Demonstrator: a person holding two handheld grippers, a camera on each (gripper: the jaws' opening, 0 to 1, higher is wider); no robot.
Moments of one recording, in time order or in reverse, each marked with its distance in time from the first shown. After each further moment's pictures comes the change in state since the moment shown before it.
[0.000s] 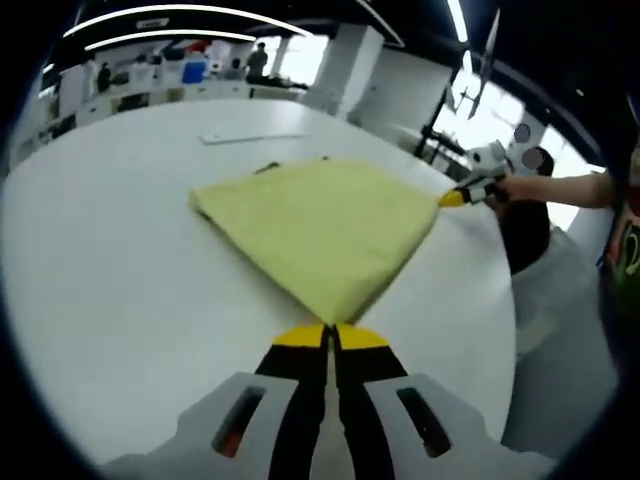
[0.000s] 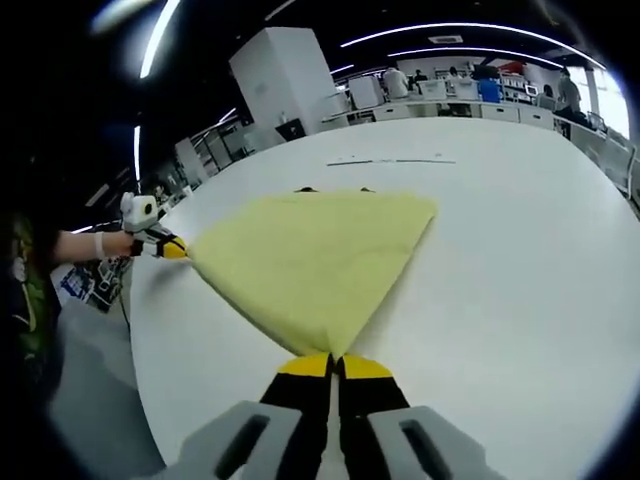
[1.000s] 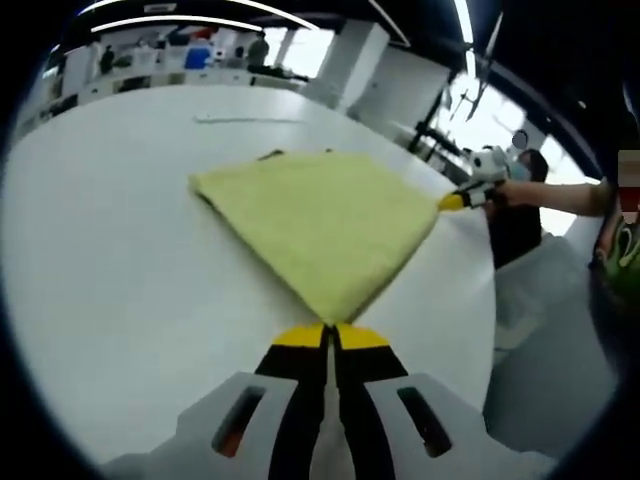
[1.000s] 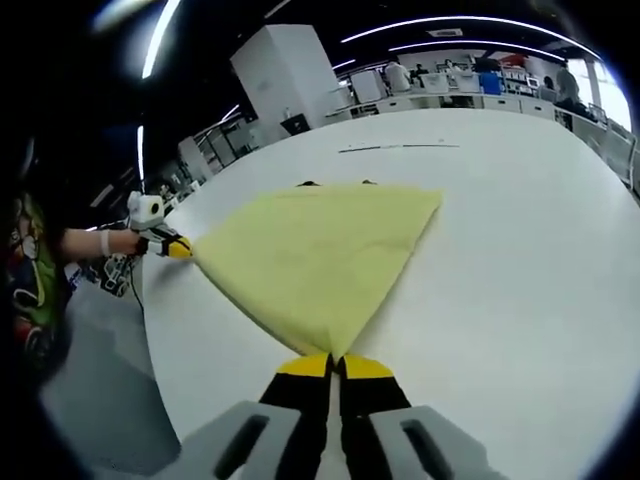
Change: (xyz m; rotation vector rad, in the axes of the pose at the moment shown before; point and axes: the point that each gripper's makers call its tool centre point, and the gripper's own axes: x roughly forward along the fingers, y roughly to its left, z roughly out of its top) left arm -0.005 -0.027 -0.026 -0.056 0.022 -0.030; right arm -0.019 0.010 -0.031 0.001 0.020 0.025
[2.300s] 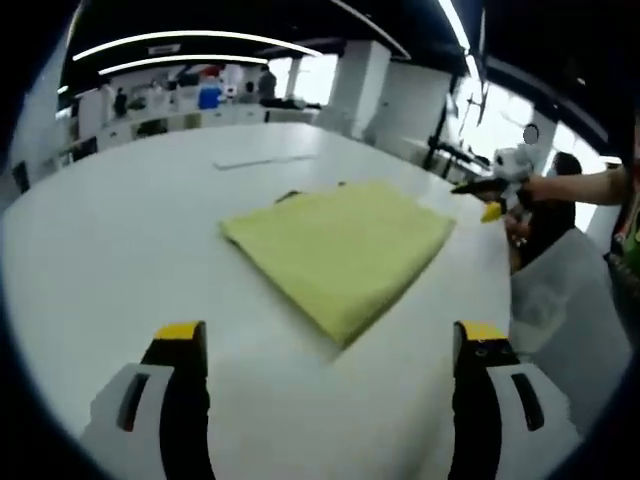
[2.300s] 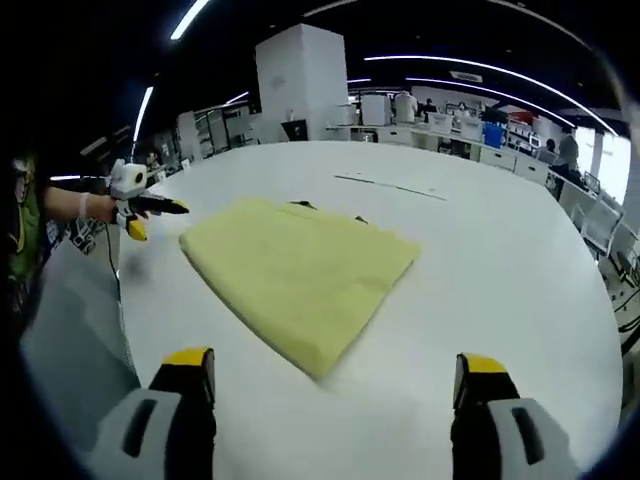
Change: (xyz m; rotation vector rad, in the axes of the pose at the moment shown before) left arm -0.031 -0.005 0.021 0.109 -0.117 0.135; right arm -0.035 0.005 0.021 -0.207 -0.059 -0.183
